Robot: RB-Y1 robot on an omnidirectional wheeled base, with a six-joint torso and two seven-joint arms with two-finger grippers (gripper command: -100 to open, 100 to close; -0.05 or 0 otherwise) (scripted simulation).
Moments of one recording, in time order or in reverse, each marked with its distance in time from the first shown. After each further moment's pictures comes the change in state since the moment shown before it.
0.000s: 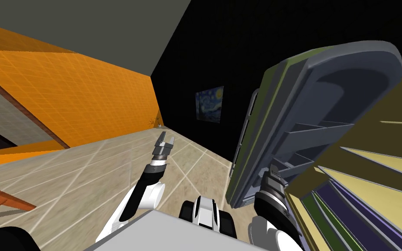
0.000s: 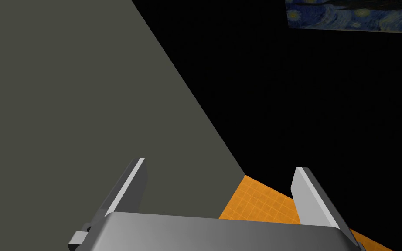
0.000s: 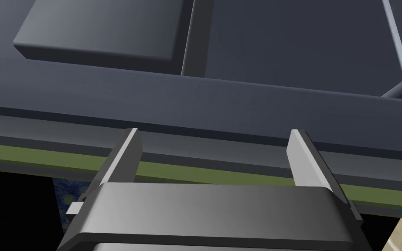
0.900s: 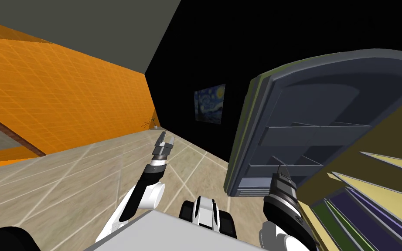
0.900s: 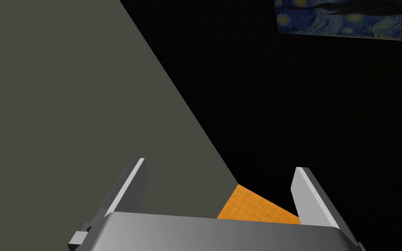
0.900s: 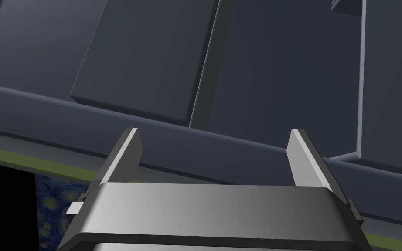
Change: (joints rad) left arm 0.000 0.000 0.000 0.000 0.000 0.000 0.000; right arm -0.007 -0.122 -0.055 0.011 0.007 -0.054 -0.036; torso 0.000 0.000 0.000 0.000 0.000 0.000
